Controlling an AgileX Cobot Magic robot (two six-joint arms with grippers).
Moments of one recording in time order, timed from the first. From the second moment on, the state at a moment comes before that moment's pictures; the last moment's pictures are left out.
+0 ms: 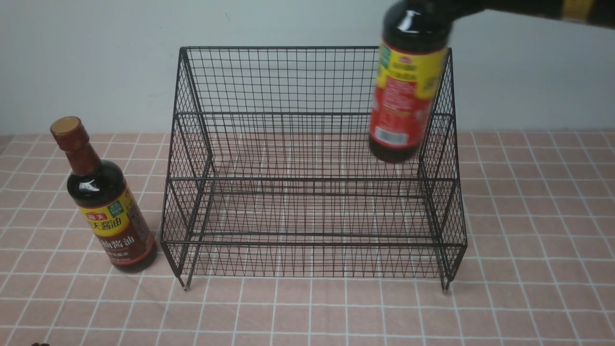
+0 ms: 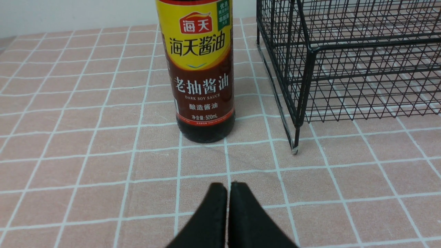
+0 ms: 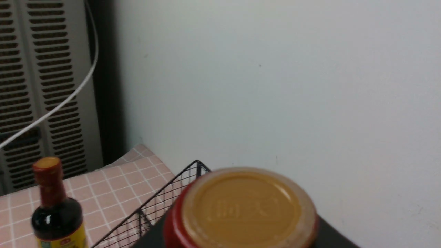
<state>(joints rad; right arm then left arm) 0.27 1.54 -1.40 -1.54 -0.51 1.44 -0.09 -0.01 0.03 -0.01 0.38 0.03</state>
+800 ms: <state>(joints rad) 0.29 1.65 -1.36 -1.76 -0.53 1.76 -0.09 -0.01 0.03 -0.01 0.38 0.03</state>
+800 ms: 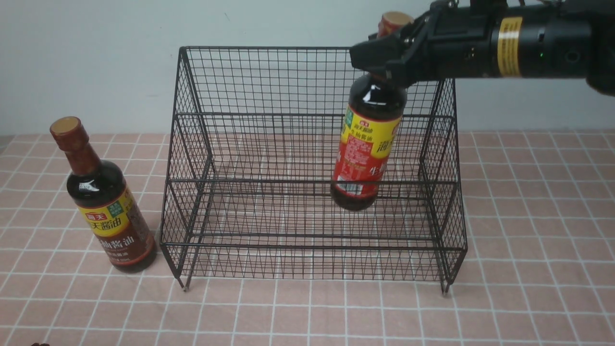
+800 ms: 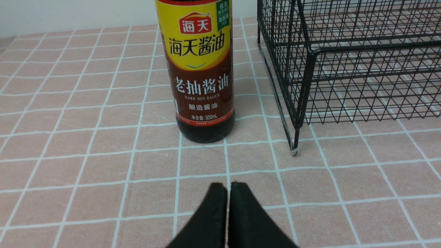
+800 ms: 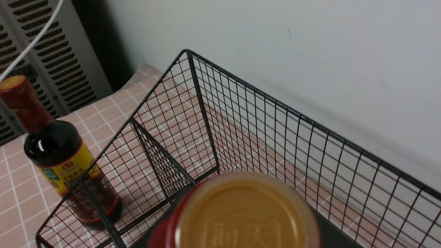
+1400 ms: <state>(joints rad) 0.29 1.65 -1.30 -1.76 -0.50 1.74 -0.09 -0.01 0.03 -0.01 0.38 0.03</state>
